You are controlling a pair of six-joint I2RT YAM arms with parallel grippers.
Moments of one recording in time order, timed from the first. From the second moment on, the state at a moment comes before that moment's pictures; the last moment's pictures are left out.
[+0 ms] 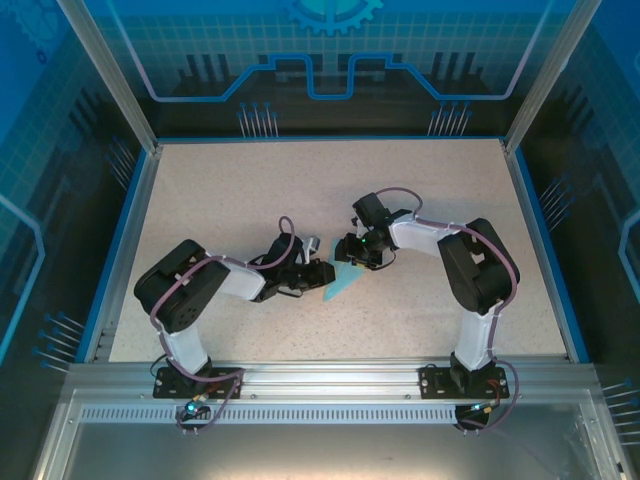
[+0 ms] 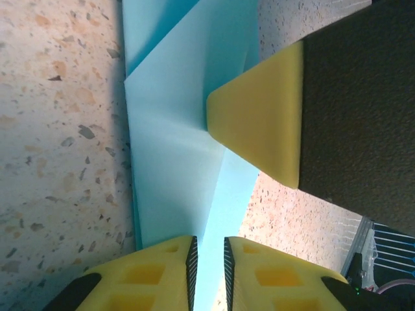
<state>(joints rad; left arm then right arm) -0.61 1.79 0.63 0.48 0.47 -0.90 0.51 1.90 1.14 -0.47 -0.33 0.65</state>
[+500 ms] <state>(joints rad) -0.61 1.64 0.62 0.48 0.43 -0.90 0.52 1.90 1.14 -0.48 -0.30 0.67</state>
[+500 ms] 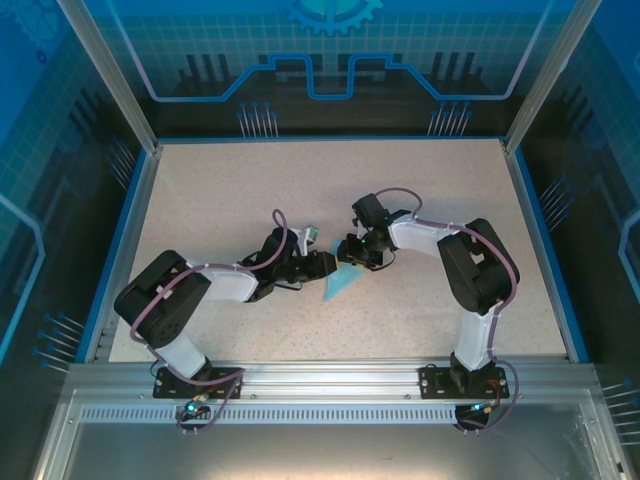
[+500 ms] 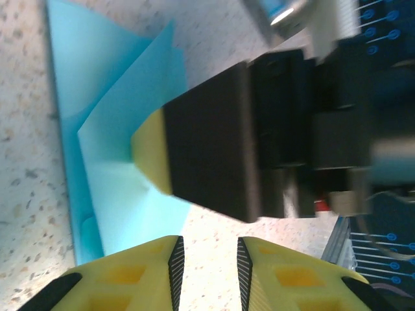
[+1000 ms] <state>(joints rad) -0.61 1.65 0.60 0.47 0.40 -0.91 0.52 1.90 1.14 -0.48 -0.29 0.68</state>
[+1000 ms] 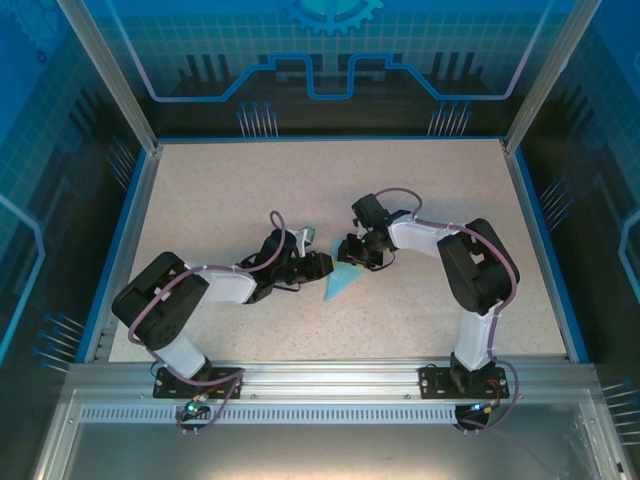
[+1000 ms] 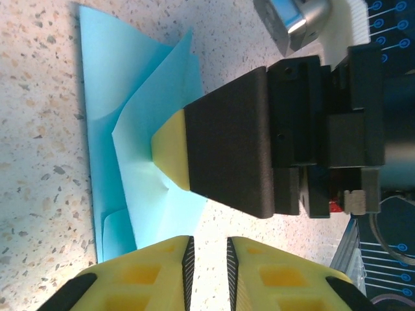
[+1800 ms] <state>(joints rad) -0.62 1.75 0.65 0.39 0.43 -0.93 0.52 1.94 1.18 -0.54 -0.28 0.72</state>
